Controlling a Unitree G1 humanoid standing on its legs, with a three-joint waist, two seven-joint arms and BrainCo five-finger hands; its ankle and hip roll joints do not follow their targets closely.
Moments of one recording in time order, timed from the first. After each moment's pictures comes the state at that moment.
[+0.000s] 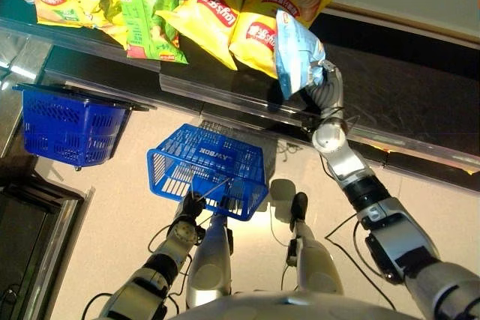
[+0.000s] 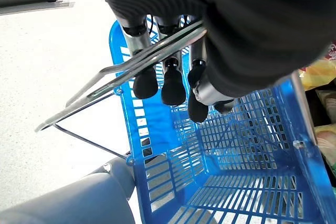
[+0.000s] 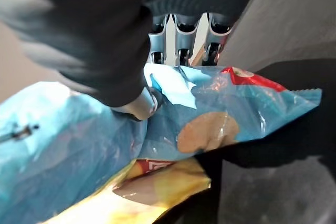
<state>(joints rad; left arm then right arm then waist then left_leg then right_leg) -0.22 0.21 -0.36 0.97 0.09 -0.01 0.34 -0.60 -0.29 0.27 0.45 -0.10 -0.04 -0.58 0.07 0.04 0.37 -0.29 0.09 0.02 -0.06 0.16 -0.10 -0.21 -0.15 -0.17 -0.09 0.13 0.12</state>
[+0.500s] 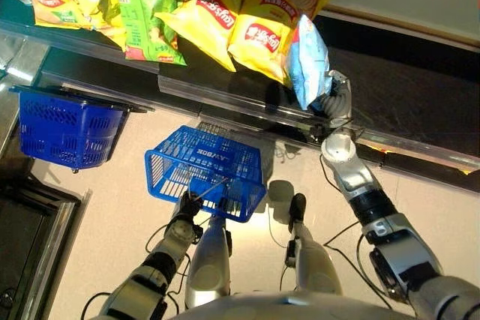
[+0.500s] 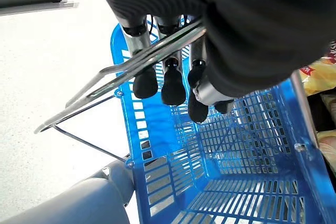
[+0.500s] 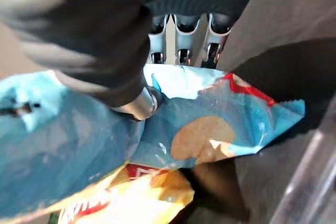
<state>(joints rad) -0.24 0.21 -0.32 1.01 0.09 0.00 0.32 -0.49 -0.29 0.19 0.34 0.08 -0.08 -0.51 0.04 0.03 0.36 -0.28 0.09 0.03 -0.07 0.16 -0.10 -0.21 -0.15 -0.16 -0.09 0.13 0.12</state>
